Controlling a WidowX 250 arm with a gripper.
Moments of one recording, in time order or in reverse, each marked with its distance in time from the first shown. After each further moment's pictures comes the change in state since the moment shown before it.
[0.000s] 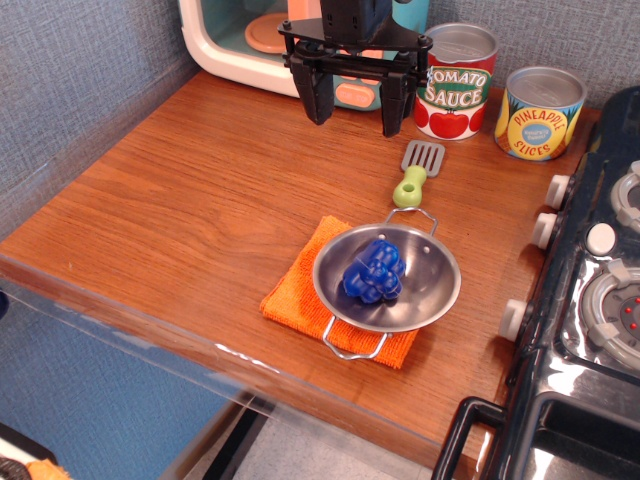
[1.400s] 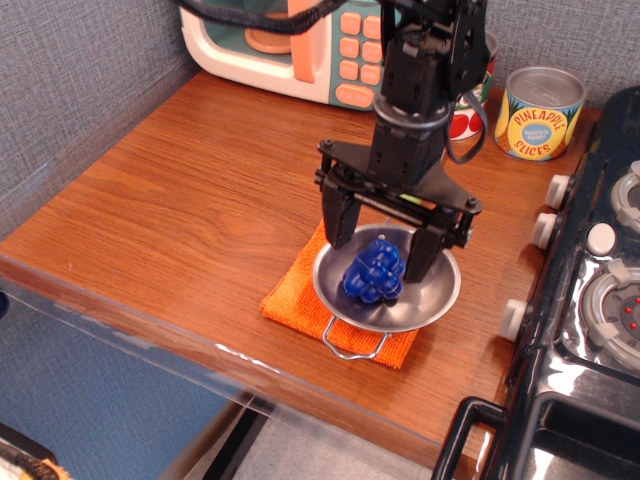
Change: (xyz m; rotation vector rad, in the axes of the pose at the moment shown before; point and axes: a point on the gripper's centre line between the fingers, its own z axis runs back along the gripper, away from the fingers) arm -0.082 -0.051 -0.037 0.133 0.158 -0.113
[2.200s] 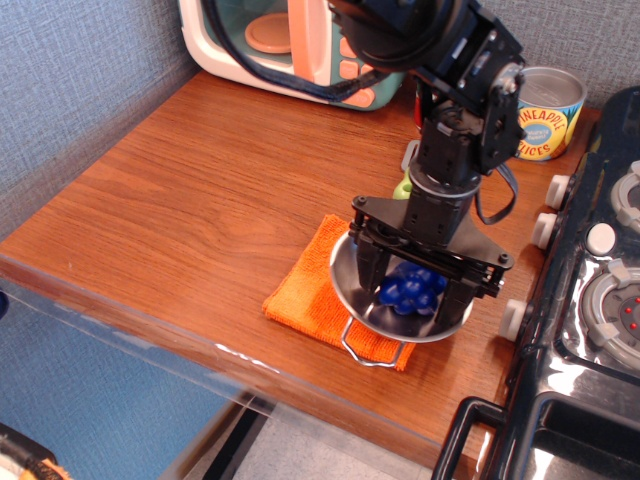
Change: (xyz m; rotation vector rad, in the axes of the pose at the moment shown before) arm 0.010 -0.028 -0.033 -0.007 -0.057 0.043
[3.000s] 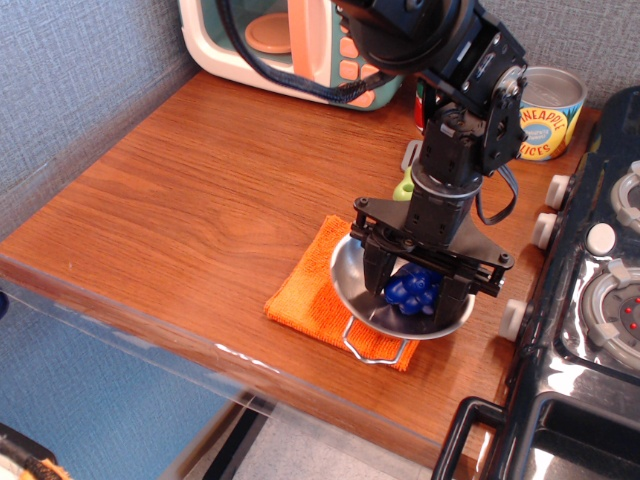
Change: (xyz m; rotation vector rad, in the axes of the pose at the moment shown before) arm 0.001 0.002 -0.004 0.011 0.024 0.002
